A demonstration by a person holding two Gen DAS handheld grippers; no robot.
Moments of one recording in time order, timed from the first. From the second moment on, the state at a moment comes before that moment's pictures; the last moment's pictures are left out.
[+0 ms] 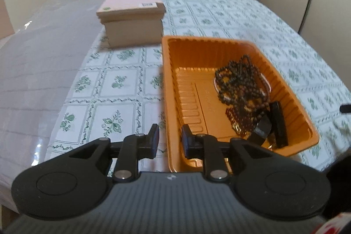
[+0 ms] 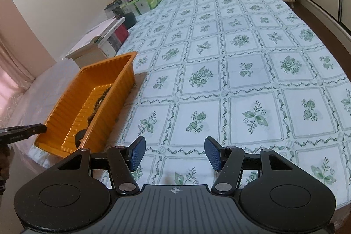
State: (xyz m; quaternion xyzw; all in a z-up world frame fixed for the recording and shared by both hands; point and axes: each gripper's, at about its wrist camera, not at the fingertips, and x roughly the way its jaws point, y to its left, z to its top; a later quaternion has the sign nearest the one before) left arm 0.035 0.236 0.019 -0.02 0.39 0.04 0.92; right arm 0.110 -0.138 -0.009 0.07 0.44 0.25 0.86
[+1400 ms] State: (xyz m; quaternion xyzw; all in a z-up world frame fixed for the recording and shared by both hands) left arm -0.038 0.033 0.009 -0.06 0.39 0.06 0.92; right arm 0.008 -0.142 0.004 -0.03 0.42 0.20 0.88
